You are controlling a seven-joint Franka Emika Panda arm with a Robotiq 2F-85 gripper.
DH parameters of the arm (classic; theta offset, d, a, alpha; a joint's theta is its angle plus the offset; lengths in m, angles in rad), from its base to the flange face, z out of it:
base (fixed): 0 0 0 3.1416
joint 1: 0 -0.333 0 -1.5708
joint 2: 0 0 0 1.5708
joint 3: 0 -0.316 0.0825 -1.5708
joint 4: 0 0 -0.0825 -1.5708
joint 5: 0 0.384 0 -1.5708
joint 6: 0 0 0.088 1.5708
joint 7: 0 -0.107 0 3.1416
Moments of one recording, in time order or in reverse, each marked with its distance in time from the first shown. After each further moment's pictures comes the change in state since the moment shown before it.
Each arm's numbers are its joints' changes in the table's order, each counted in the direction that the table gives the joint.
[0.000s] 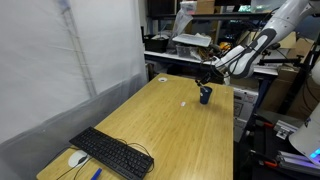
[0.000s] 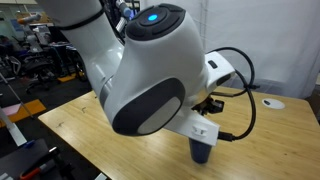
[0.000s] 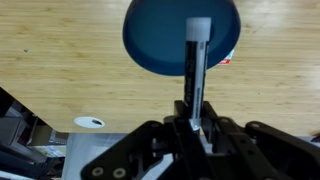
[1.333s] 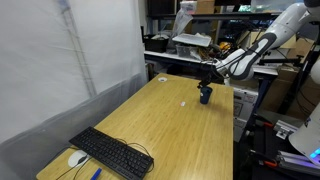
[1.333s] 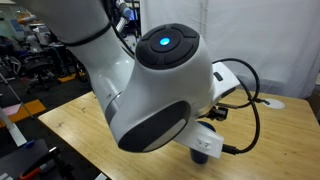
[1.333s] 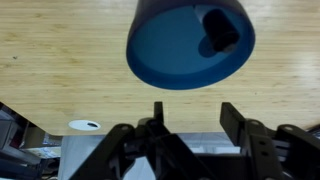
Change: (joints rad) arm 0.081 -0.113 -0.033 0.029 -0.053 0.007 0.049
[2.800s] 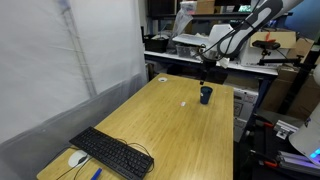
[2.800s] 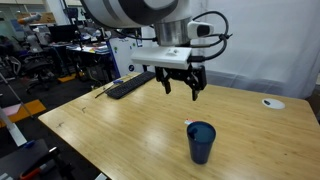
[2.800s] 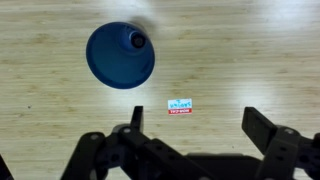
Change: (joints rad) arm -0.203 0.505 -0.102 0.069 0.177 0.790 -0.363
